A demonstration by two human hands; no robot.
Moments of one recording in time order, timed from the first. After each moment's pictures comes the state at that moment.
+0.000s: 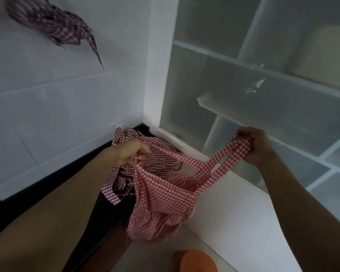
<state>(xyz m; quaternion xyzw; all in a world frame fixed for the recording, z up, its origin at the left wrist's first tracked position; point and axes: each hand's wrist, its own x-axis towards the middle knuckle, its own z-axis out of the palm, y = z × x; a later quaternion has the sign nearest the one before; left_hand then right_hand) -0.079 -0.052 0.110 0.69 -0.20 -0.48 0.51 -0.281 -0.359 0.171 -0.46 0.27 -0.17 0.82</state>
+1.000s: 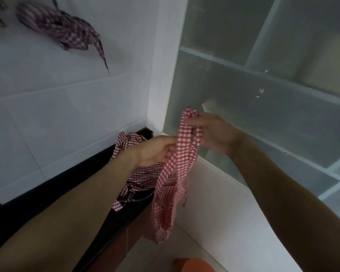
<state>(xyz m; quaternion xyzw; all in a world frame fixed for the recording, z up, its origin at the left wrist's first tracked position) -0.109 -0.090 0.149 0.58 -0.31 -0.47 0.59 -0.204 -0.240 0.228 -0.68 0.08 0.02 0.73</state>
